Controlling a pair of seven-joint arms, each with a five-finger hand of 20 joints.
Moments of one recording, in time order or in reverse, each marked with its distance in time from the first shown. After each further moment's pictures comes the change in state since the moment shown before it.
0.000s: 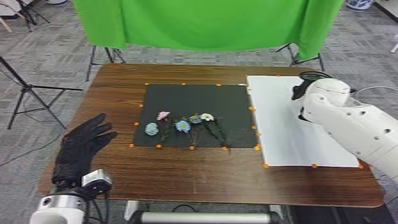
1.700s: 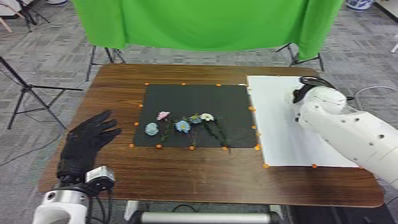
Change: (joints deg) left arm -2.6 0.0 0.6 1.2 0.8 -2.5 -0.8; right arm -0.2 0.4 -3.8 0.9 0.5 9.6 0.8
